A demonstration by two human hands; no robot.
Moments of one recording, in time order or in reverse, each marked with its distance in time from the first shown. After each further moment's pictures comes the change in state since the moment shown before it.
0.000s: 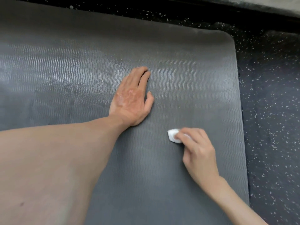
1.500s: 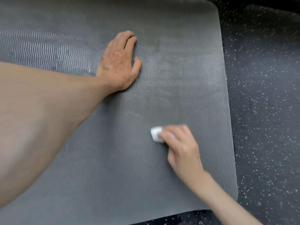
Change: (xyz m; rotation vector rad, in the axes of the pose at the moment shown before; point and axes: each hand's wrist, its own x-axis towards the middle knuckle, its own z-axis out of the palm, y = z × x) left_hand -0.001 -0.004 0.005 -0.022 0.113 0.071; right_hand -0.083 -0.032 0.002 0.034 -0.070 -0.020
